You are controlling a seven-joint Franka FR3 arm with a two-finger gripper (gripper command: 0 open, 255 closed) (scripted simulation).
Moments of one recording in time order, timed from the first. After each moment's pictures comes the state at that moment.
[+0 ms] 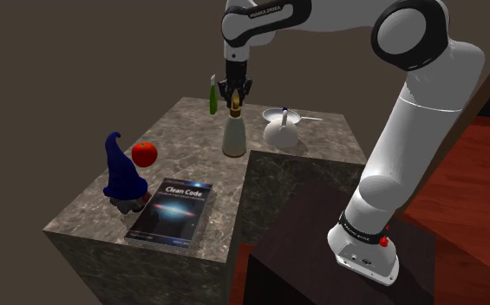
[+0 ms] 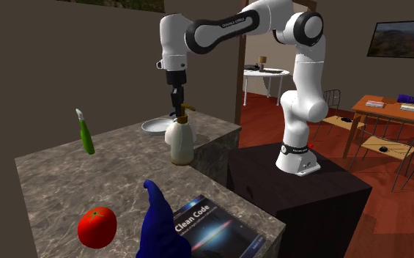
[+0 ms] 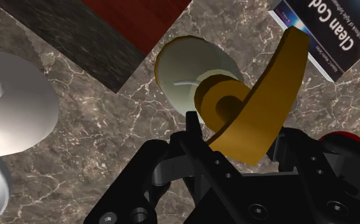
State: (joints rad) arm -0.07 0.04 -0.01 -1.84 0.05 1.84 0.22
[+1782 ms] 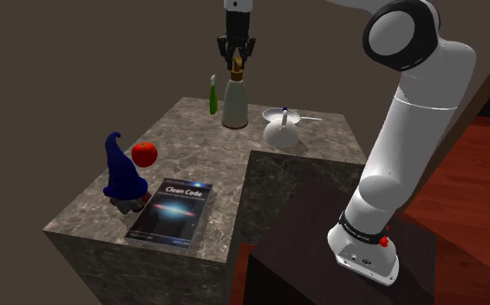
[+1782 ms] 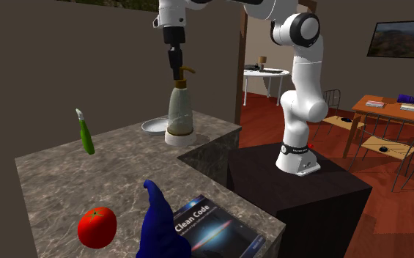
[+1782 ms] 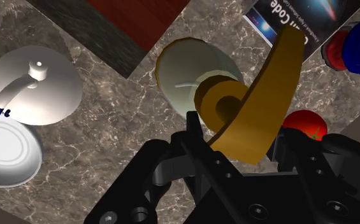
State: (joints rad) arm -0.07 0.08 -0.01 -1.41 0.04 1.47 0.24
